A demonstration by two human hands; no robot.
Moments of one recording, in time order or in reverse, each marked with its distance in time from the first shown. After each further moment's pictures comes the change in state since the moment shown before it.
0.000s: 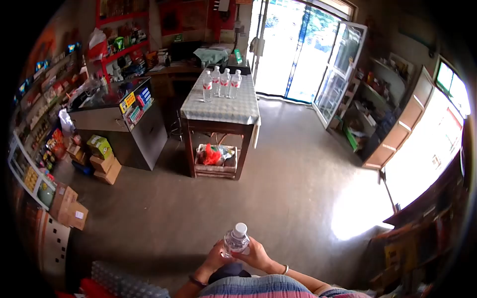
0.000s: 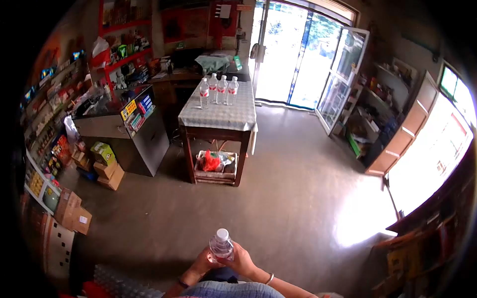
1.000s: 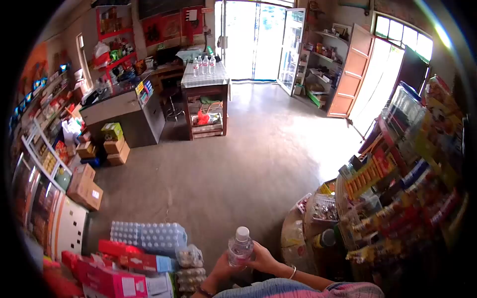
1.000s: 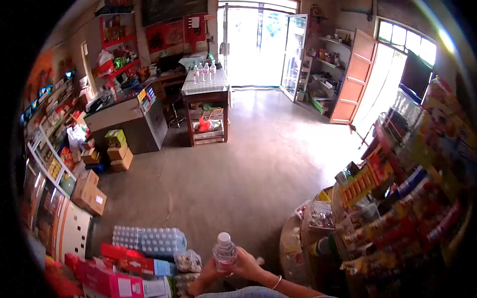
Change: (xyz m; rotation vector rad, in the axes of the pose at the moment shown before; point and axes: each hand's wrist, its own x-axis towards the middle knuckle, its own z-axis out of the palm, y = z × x) left_hand -0.754 0.001 0.202 0.128 -0.098 -0.211; right_hand -0.696 -0.172 0.319 -0.077 0.098 -0.028
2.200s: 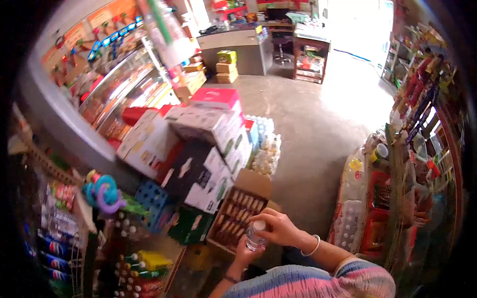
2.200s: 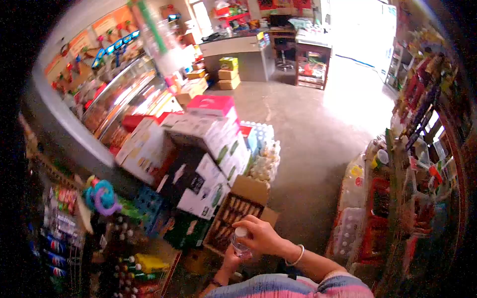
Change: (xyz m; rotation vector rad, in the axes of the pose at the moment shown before) left_hand -0.715 -0.175 0.255 -0.226 0.701 0.142; right_hand -0.534 -0.275 0.243 0.171 -0.558 -0.360
